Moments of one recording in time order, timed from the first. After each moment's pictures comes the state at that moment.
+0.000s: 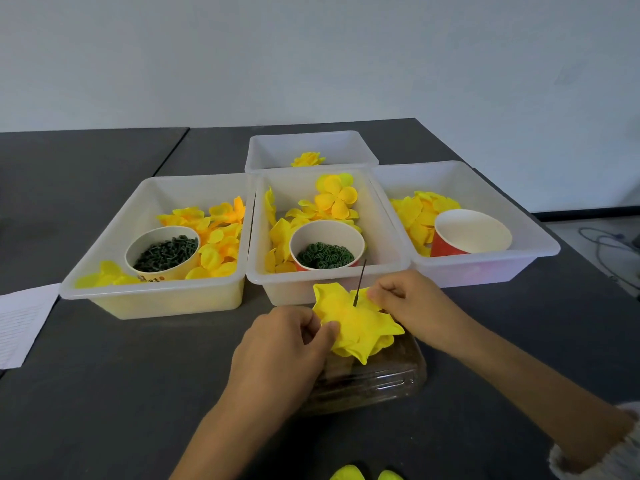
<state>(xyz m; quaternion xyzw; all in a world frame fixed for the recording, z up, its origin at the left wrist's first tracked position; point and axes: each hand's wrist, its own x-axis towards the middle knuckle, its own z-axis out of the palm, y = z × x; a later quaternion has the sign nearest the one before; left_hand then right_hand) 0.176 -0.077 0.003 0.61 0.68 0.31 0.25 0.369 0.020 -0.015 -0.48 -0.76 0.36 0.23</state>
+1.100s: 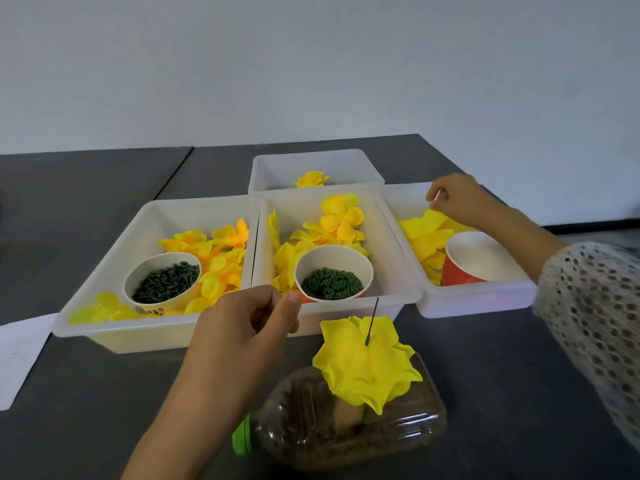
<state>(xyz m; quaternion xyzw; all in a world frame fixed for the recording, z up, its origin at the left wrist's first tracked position) 0.141 -0.058 0.045 0.59 0.64 0.44 0.21 0.428 0.238 0.039 -0.58 -0.78 0.04 0.22</state>
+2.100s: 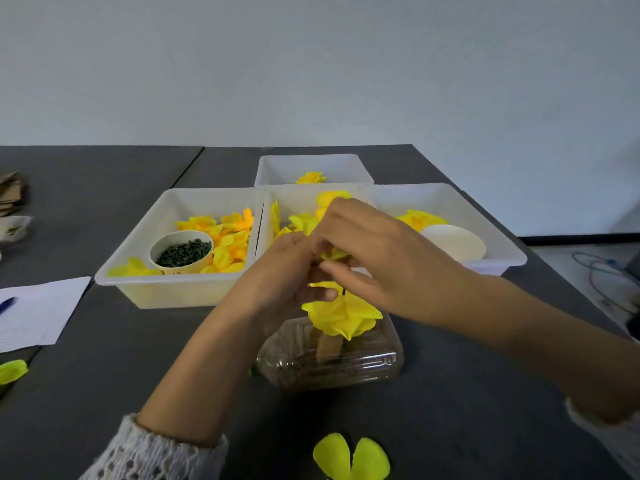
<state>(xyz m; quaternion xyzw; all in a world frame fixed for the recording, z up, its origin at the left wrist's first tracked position) 0.194 -0.075 0.088 0.48 0.44 0.50 0.57 0.341 -0.049 0.118 -0.15 -0.95 -0.04 0.27</state>
